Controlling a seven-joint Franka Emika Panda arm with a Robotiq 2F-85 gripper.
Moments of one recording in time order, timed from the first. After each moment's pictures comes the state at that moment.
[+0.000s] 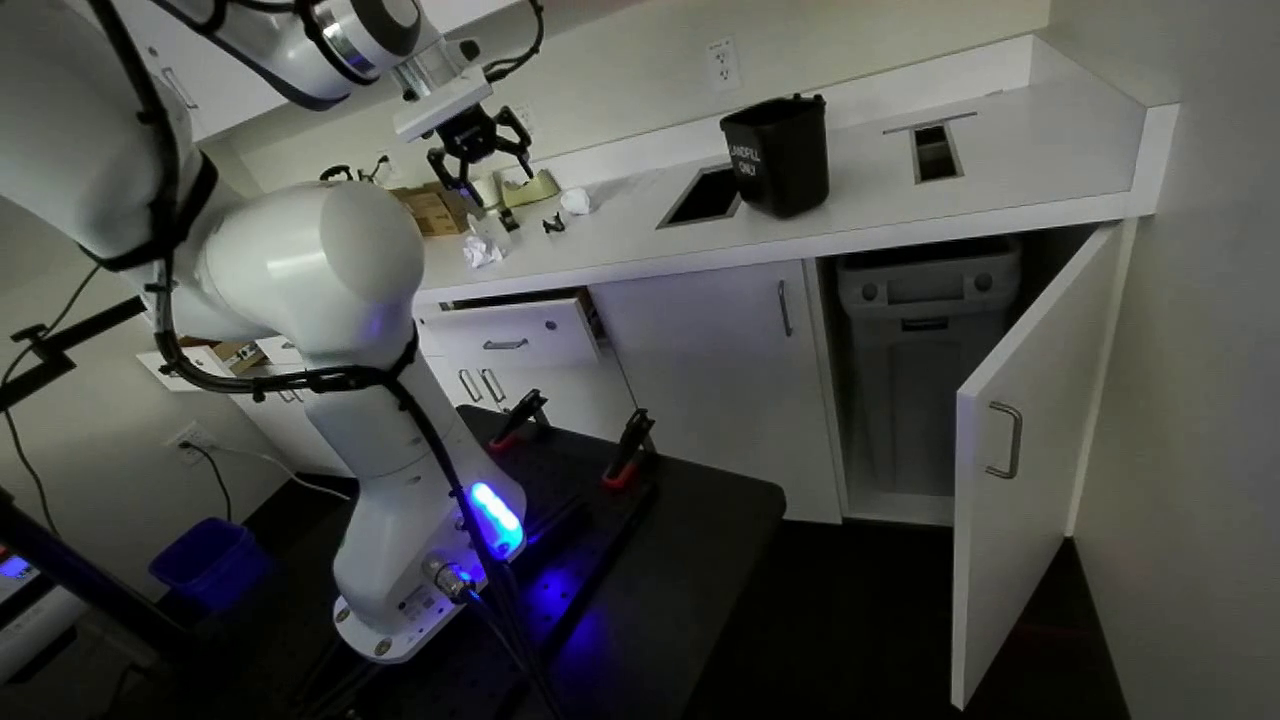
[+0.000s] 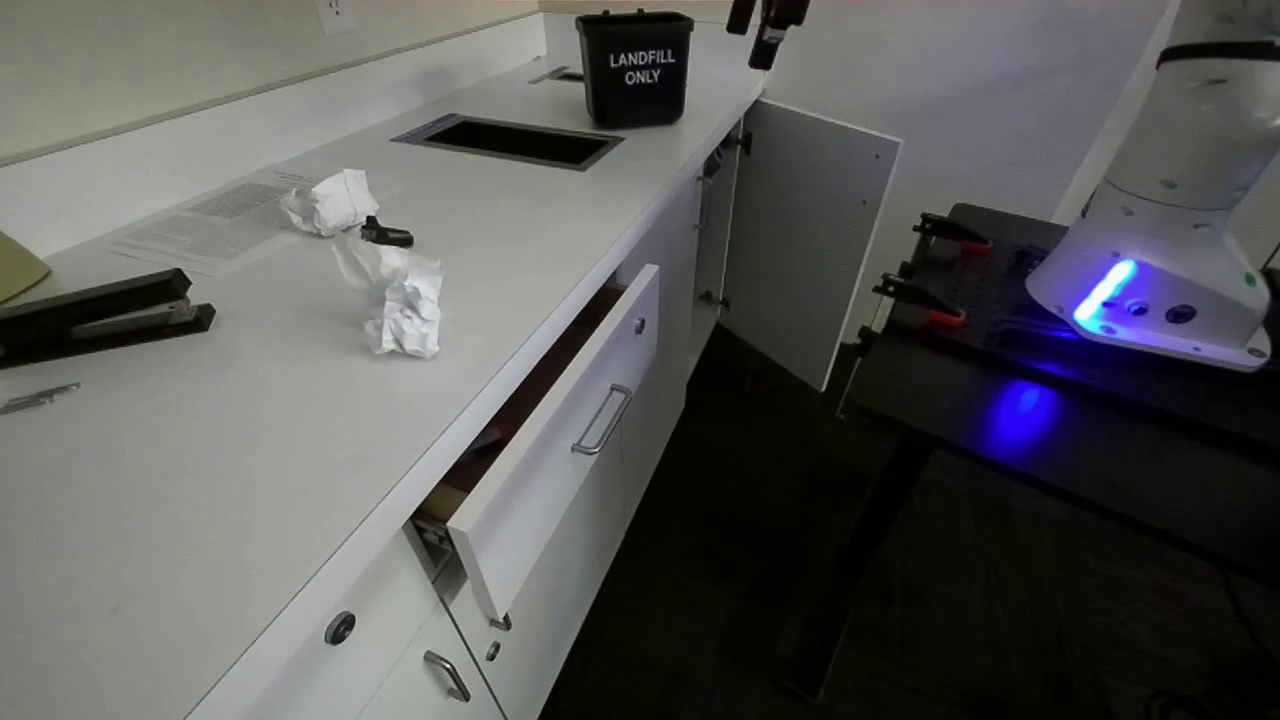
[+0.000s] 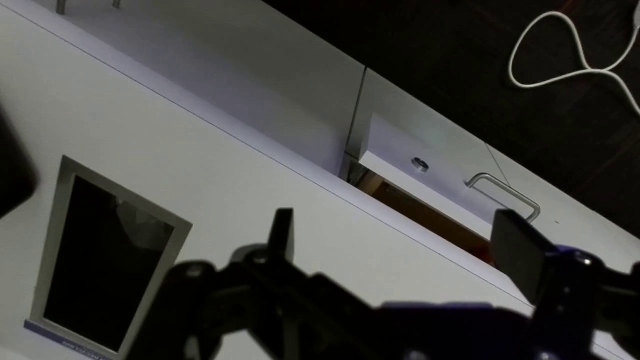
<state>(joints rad) 0.31 -0.43 0.15 -2.62 -0.06 2.41 -0.25</state>
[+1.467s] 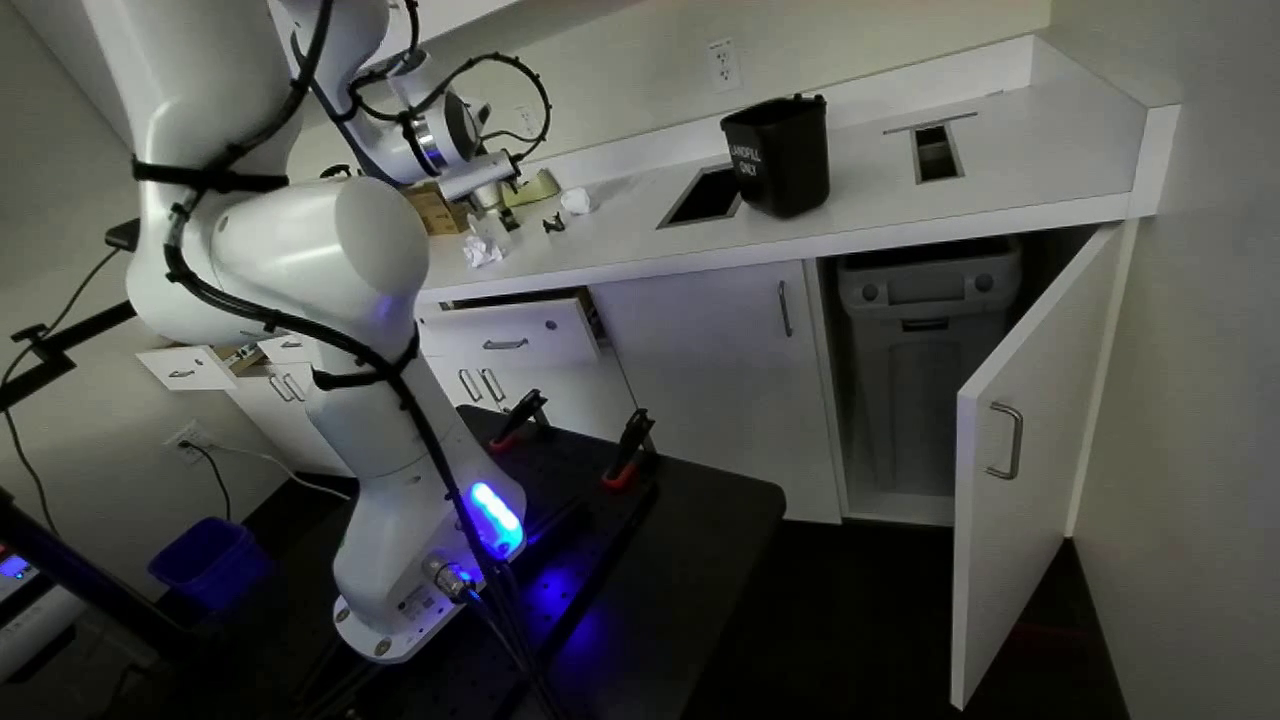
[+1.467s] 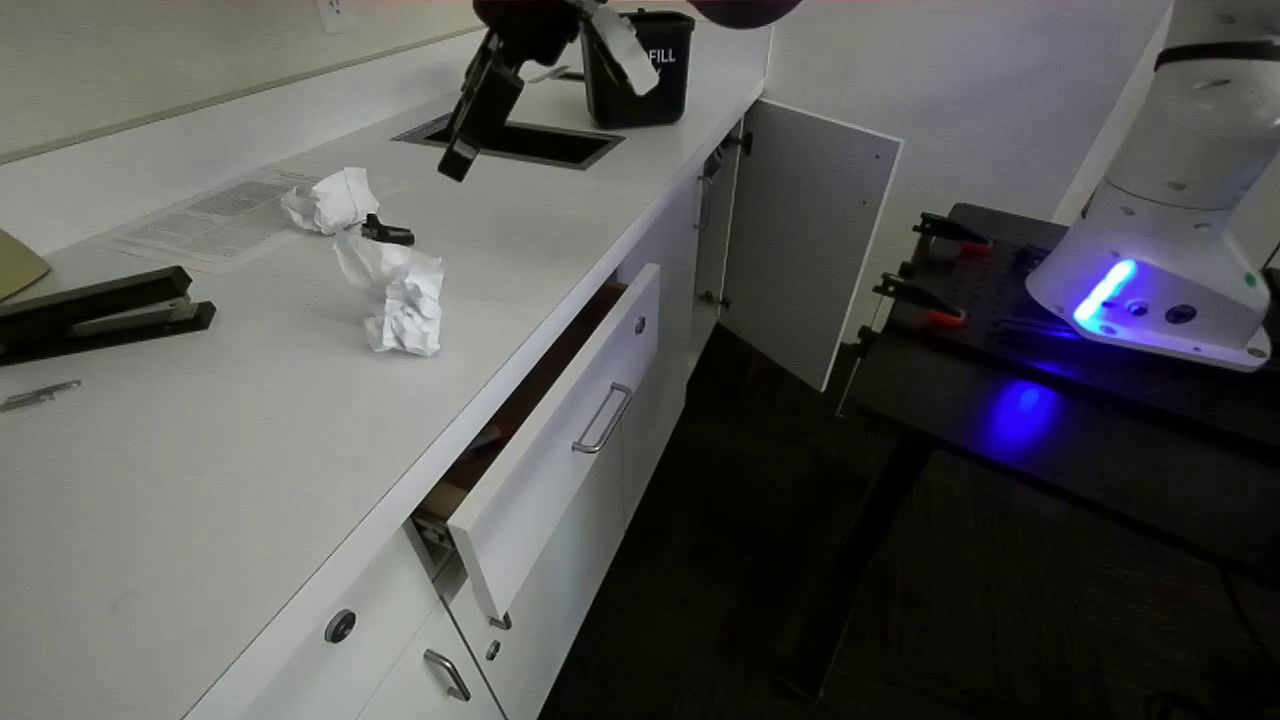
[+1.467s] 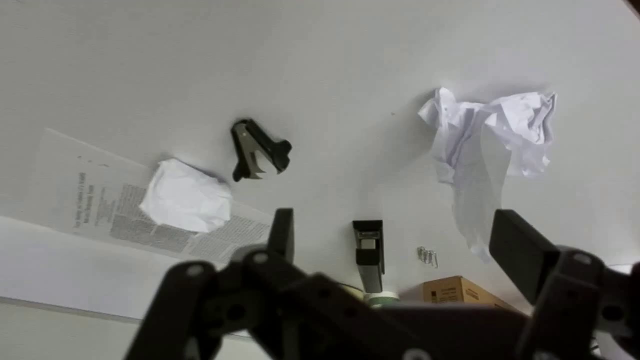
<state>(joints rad) 0.42 0.36 0.21 -2.12 -0.12 3.14 -0.11</state>
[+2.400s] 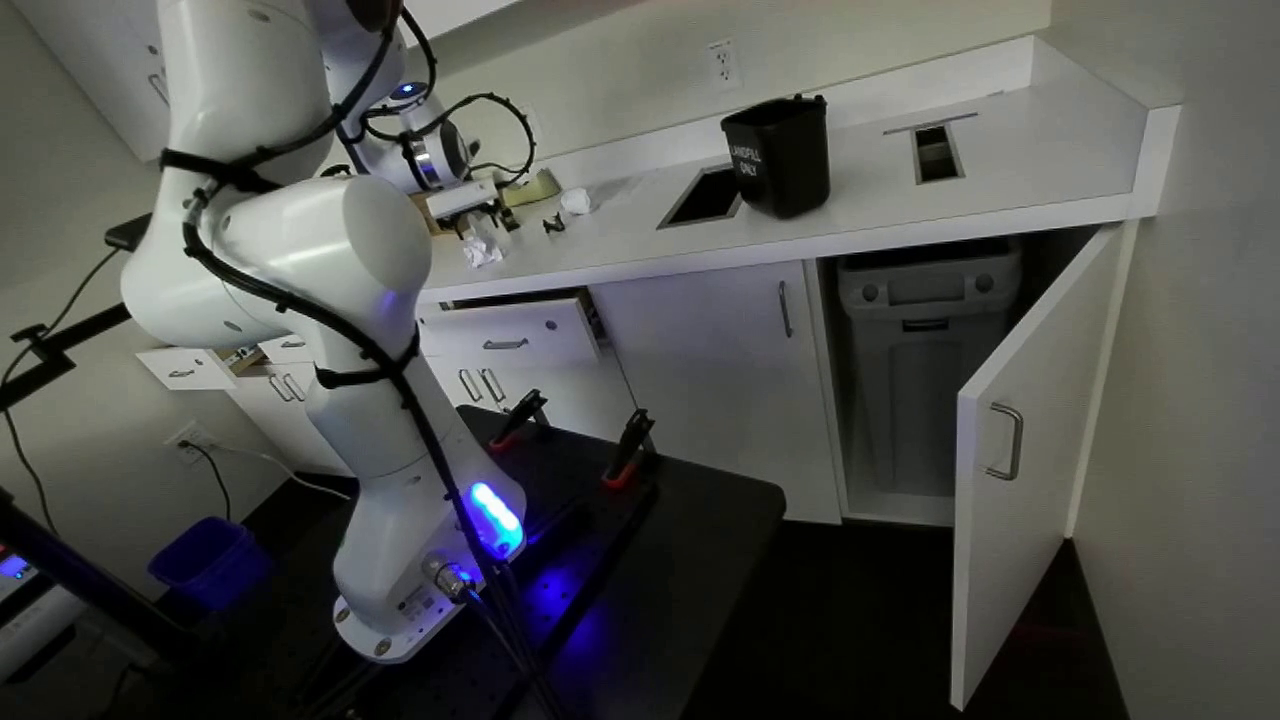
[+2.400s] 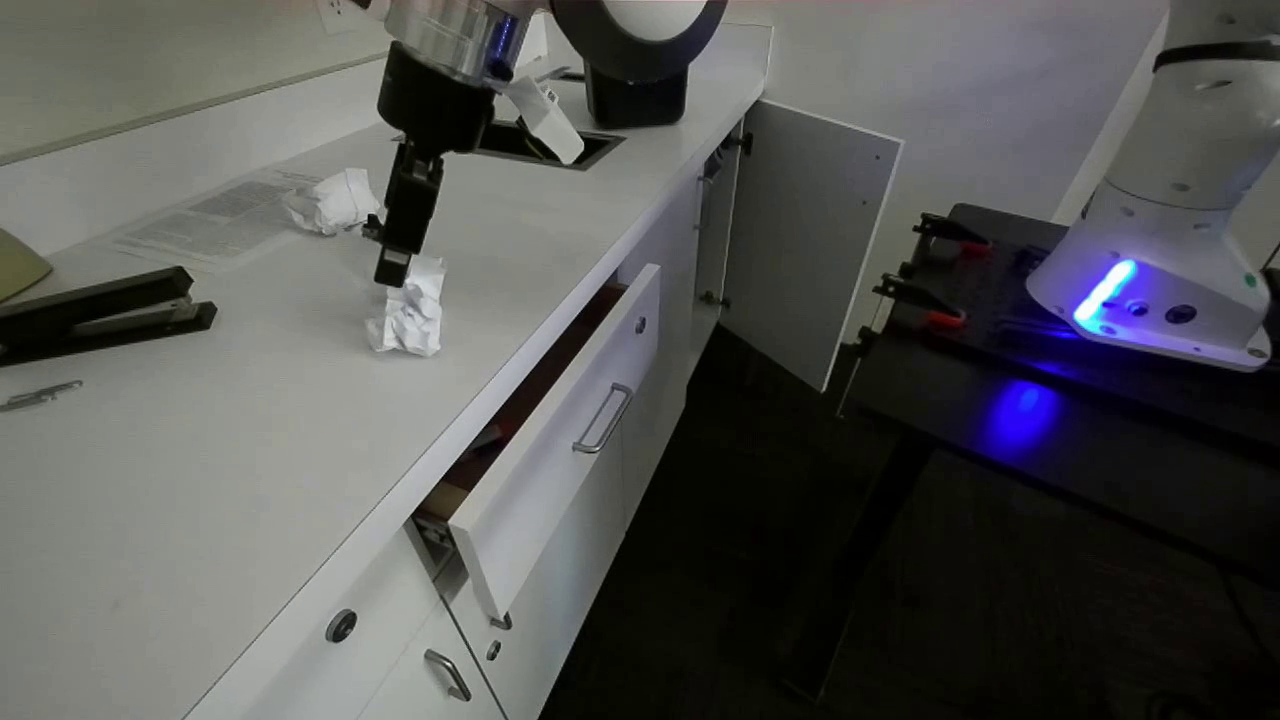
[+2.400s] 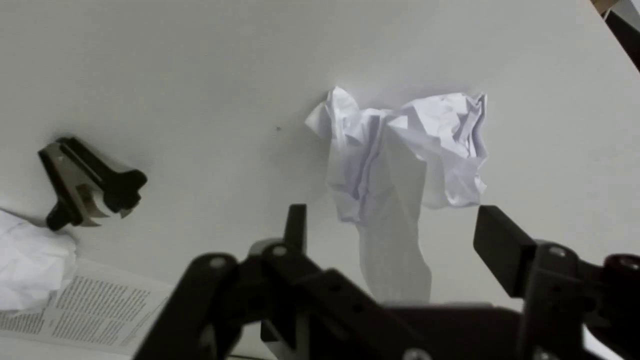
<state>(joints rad) 0.48 0.61 0.27 -1.79 -0.12 2.89 -0.11</state>
